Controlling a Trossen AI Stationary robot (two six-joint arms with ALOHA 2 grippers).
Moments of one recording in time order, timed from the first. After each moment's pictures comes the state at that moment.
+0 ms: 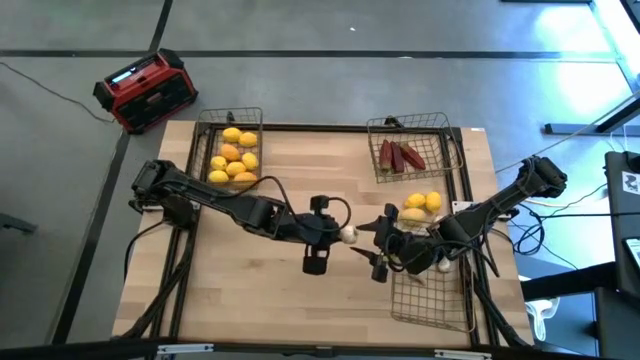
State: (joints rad) left arm -0.26 1.74 1.48 -0.41 -0.32 -0.03; right arm 0.55 1.38 1.10 -0.30 0.69 0.36
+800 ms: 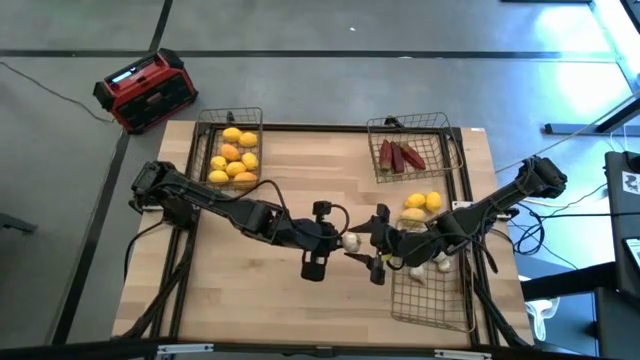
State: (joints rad) left arm -0.30 1.74 1.48 -0.36 -0.31 0.03; right arm 0.51 1.38 1.10 -0.19 0.56 0.32
